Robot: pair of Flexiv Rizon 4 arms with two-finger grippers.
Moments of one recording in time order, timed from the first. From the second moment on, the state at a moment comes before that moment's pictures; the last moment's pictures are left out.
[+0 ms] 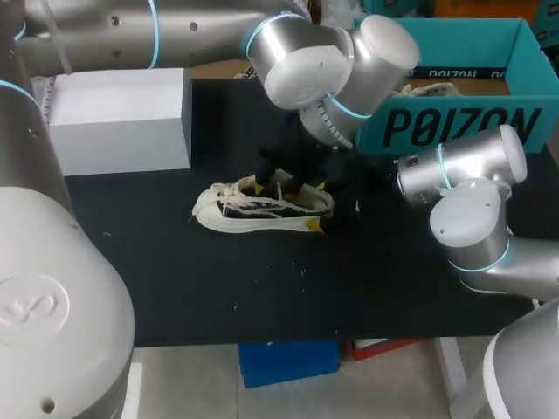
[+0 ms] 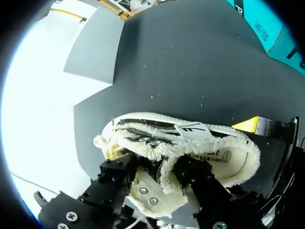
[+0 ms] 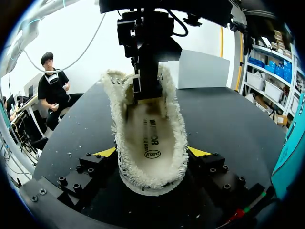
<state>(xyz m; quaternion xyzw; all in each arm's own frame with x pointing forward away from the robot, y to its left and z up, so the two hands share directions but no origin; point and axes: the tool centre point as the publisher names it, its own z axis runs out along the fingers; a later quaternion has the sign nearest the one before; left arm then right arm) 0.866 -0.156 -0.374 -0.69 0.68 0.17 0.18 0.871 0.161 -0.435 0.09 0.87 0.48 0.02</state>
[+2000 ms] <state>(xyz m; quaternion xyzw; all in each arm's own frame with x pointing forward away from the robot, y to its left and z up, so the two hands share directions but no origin) 0.871 -0.104 -0.321 -0.76 0.62 0.06 0.19 0.872 0.162 -0.435 0.09 0.87 0.48 0.02</state>
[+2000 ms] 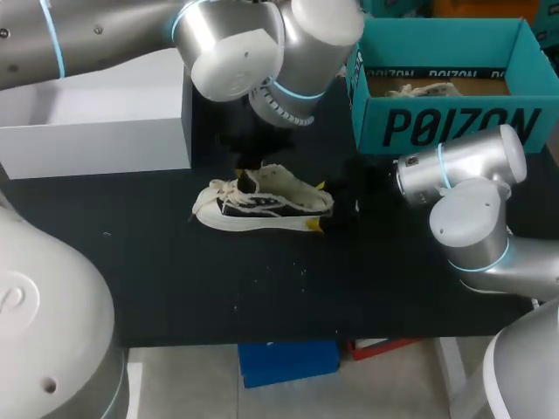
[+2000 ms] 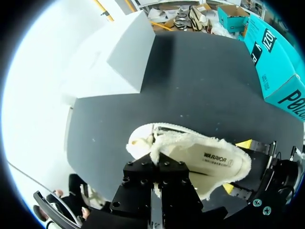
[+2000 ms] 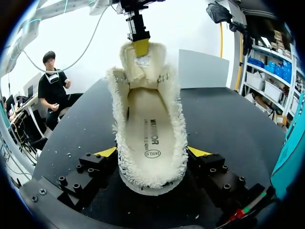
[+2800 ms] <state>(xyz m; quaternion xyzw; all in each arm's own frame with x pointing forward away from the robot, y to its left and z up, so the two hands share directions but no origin) 0.864 -0.071 -0.336 -0.78 0.60 0.06 0.18 0.872 0.163 -0.434 0.09 0.87 0.48 0.02</state>
